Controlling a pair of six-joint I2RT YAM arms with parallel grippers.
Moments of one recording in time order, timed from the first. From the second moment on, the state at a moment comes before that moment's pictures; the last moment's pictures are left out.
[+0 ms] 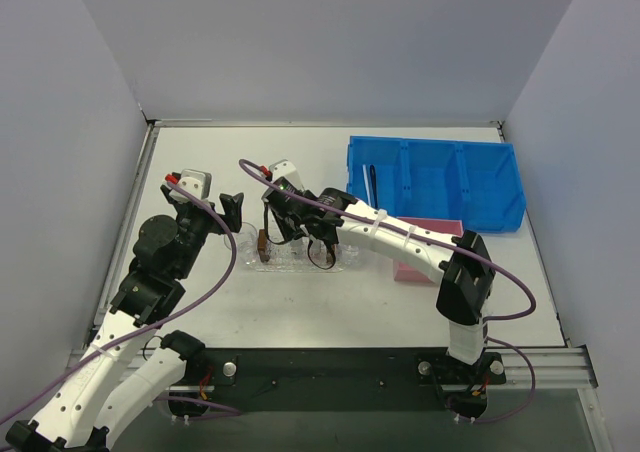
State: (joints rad) left arm -0.47 0.66 0.76 -0.10 -0.21 -0.04; right arm 1.03 1.86 1.68 -0.72 0.40 0.37
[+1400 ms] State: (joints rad) left arm -0.44 0.75 0.71 -0.09 -0.45 0.04; right arm 0.43 1.81 1.71 -0.72 0.15 0.23
